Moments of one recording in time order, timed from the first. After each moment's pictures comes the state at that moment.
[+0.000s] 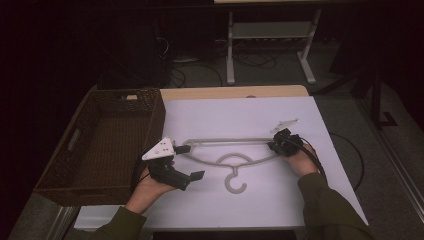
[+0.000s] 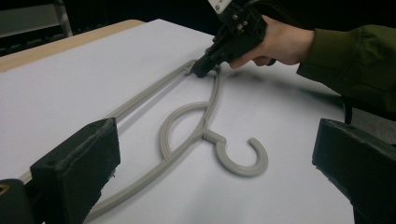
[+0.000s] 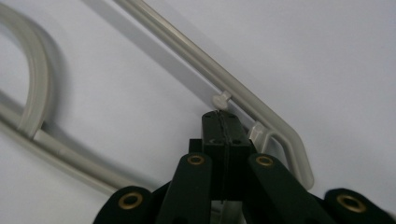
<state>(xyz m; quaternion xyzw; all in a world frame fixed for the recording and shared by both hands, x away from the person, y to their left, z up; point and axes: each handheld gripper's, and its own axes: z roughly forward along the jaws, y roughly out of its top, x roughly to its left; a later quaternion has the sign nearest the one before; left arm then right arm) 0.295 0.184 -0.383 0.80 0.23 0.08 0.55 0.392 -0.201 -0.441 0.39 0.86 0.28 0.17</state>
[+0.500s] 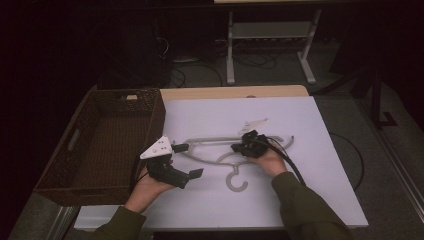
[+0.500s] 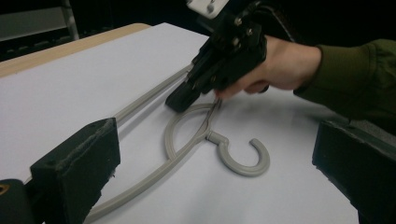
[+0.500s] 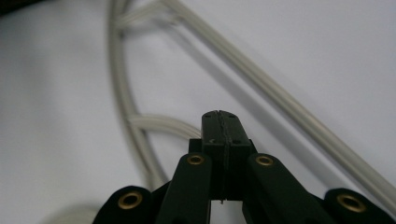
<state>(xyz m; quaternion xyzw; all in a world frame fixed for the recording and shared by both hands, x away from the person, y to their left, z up) 0.297 0.187 -0.380 0.79 0.24 0.08 0.55 0.386 -0.107 -0.430 0.31 0.87 0.38 0.08</state>
